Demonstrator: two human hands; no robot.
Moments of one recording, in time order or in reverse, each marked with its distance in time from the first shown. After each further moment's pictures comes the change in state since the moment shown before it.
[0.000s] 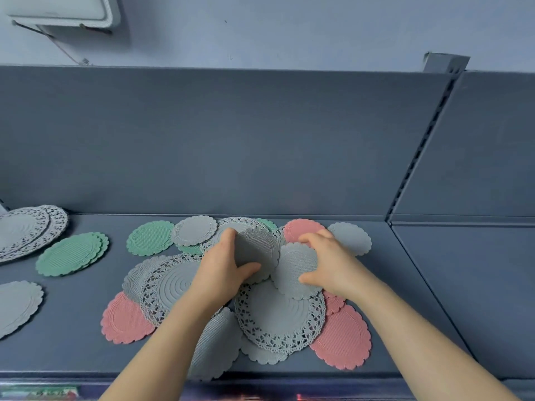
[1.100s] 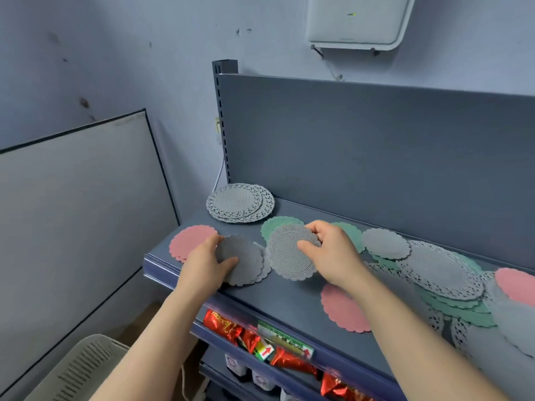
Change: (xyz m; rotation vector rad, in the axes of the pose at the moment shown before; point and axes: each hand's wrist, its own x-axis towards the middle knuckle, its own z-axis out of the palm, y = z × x) left_hand -0.098 -0.250 -0.230 0.086 0.327 -0.459; right_hand 0.042 -0.308 0.132 0.460 -0.084 -0.295
